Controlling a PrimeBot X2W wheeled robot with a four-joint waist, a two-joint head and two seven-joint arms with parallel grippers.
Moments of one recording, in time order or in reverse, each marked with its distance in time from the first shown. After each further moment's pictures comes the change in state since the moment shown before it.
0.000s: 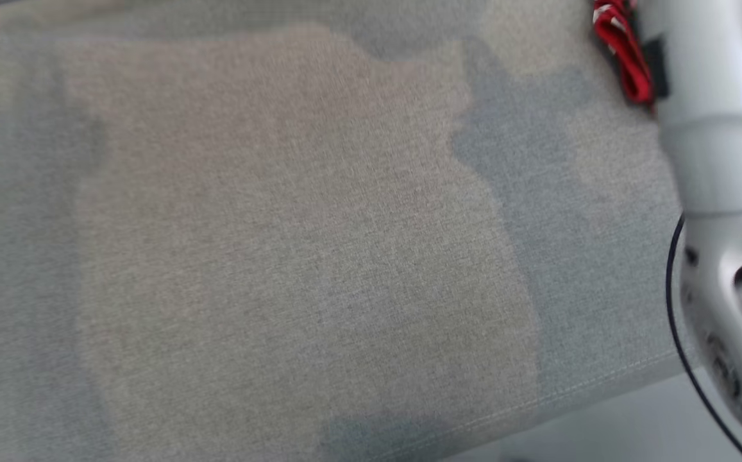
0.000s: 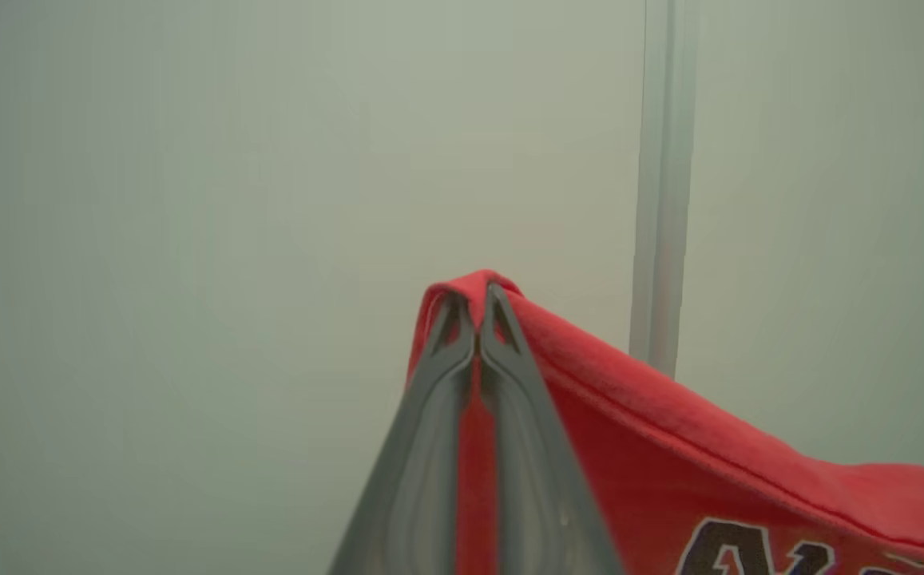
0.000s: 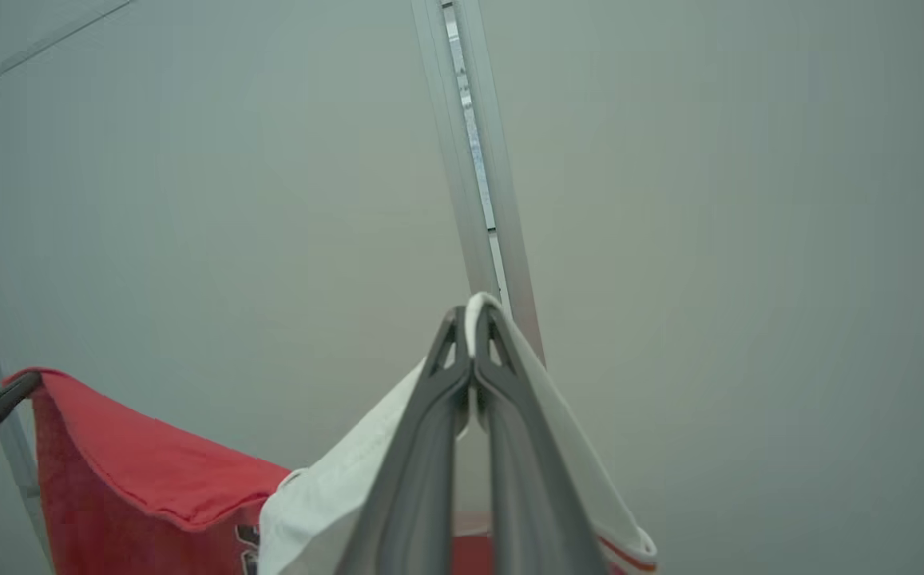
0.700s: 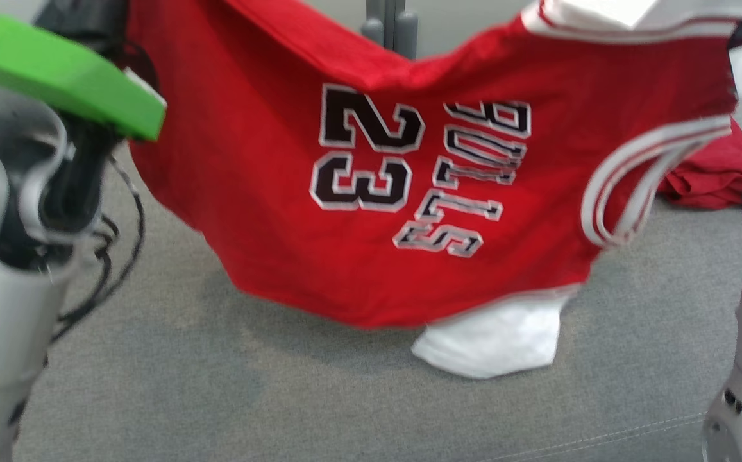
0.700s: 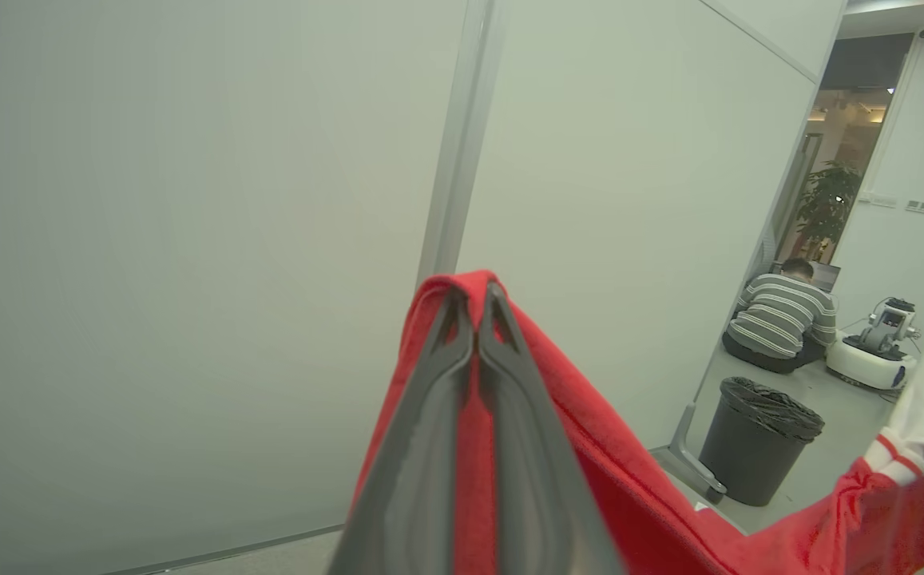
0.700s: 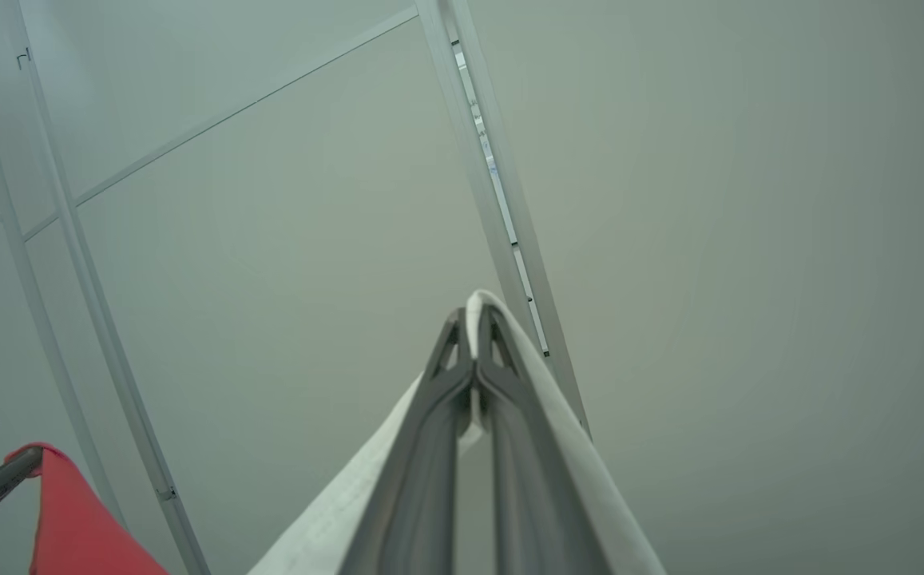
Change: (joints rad) left arm 0.632 -0.036 0.040 -0.865 -0.268 0.232 0.417; right arm 0.627 -0.070 -0.301 -0.734 0.060 0.000 0.472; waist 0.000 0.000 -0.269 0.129
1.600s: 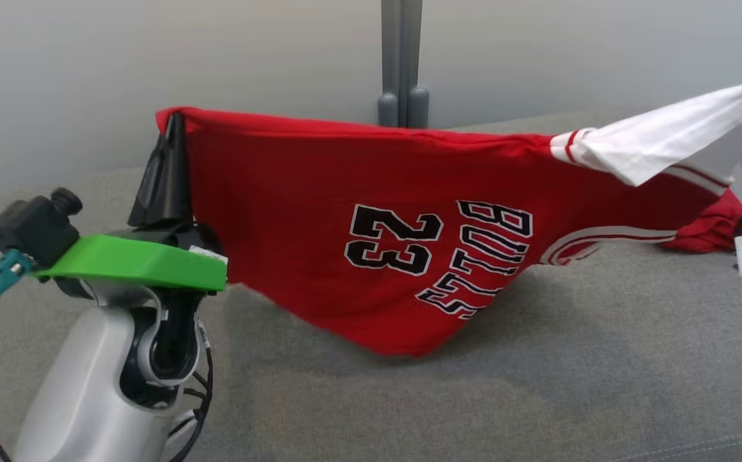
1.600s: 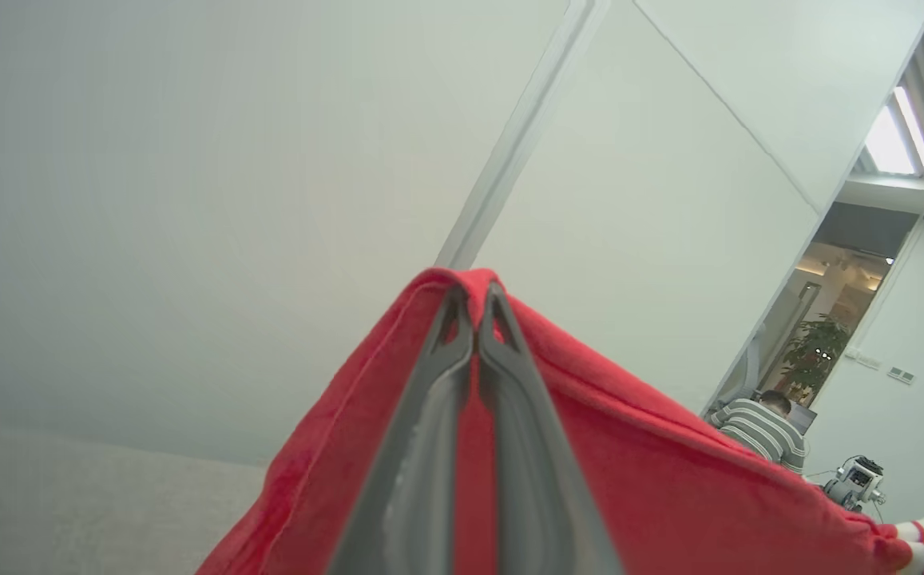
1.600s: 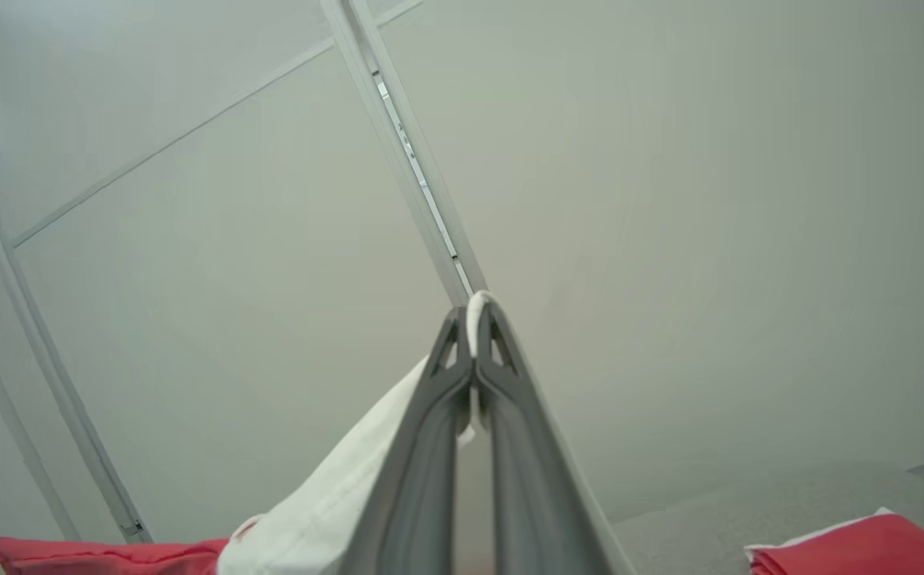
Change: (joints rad) left arm 0.426 -0.187 0.033 0.158 -0.067 -0.125 -0.436; right arm 0.510 0.018 -0.101 -0.132 0.041 0.000 -0.182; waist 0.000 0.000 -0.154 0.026
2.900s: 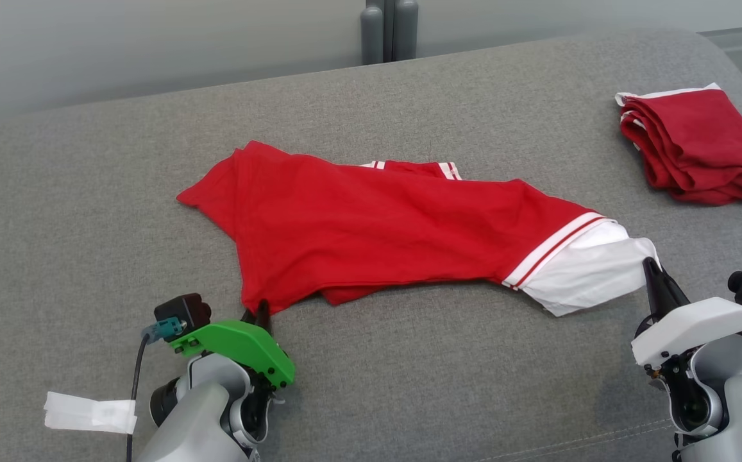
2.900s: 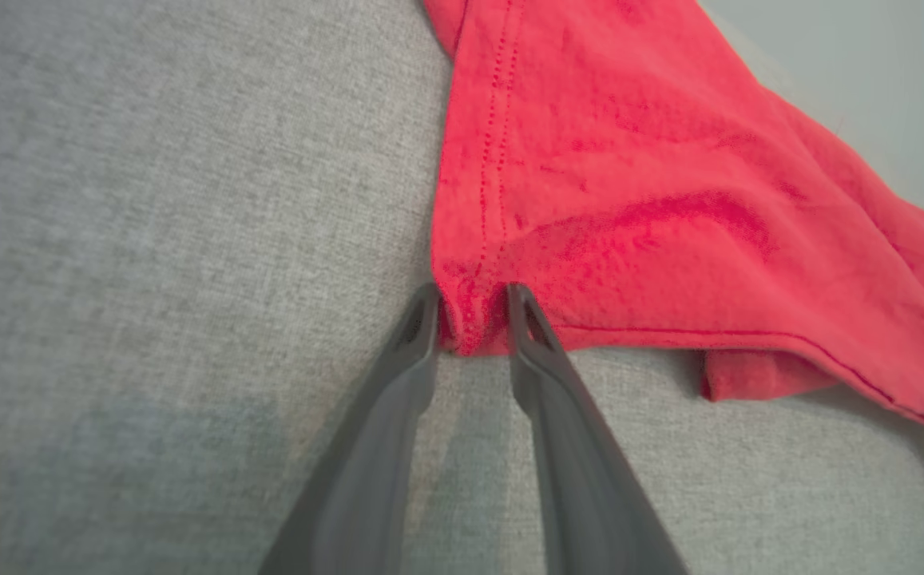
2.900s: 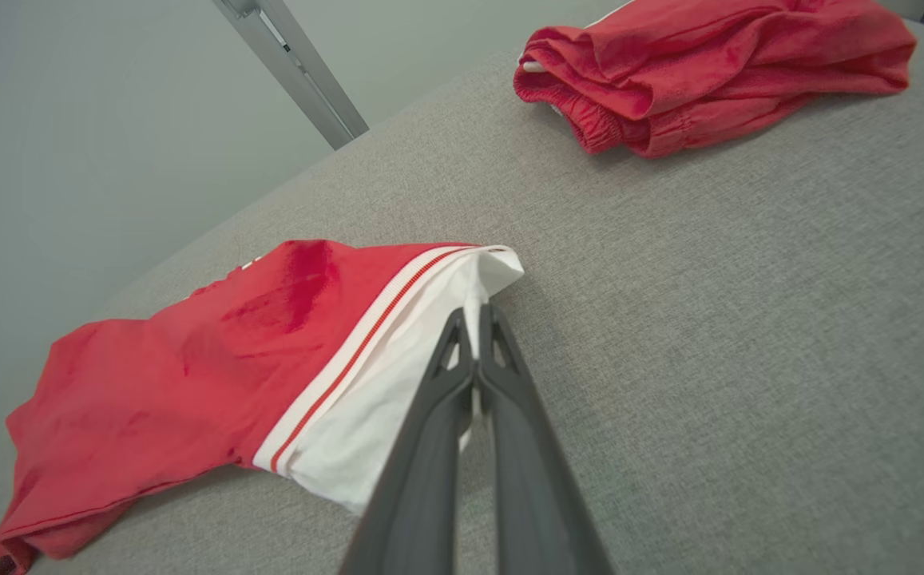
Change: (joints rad) left arm -0.057 -0.192 -0.160 0.824 -0.034 -0.013 0.081; right arm 0.077 0.055 0.016 0.518 -0.162 0.000 0.010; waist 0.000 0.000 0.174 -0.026
